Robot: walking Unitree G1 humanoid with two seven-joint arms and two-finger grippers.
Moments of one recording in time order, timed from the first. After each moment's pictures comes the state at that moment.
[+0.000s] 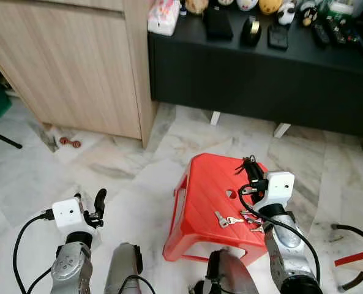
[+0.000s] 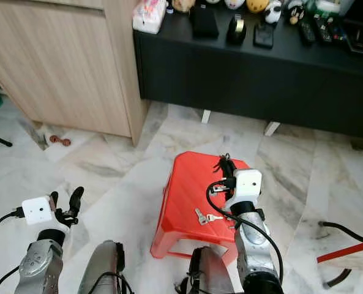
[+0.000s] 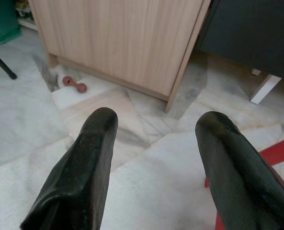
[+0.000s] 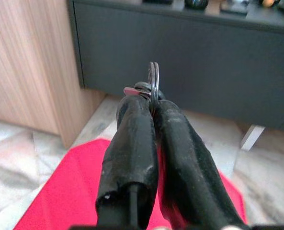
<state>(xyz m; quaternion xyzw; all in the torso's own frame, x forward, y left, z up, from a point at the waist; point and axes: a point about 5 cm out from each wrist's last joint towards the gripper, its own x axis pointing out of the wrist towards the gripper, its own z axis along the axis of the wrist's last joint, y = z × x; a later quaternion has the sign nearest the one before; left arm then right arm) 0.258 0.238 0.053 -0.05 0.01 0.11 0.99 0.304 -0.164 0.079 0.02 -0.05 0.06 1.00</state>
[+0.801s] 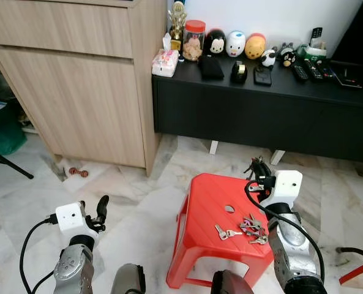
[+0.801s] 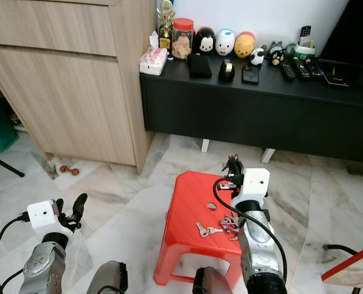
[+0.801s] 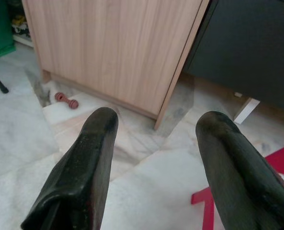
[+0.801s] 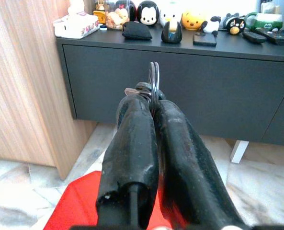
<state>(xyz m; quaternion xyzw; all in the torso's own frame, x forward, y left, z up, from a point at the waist) 0.263 0.237 0.031 -0.08 0.04 0.09 0.99 0.309 -0.172 0.077 0.04 -0.02 0.02 1.00</state>
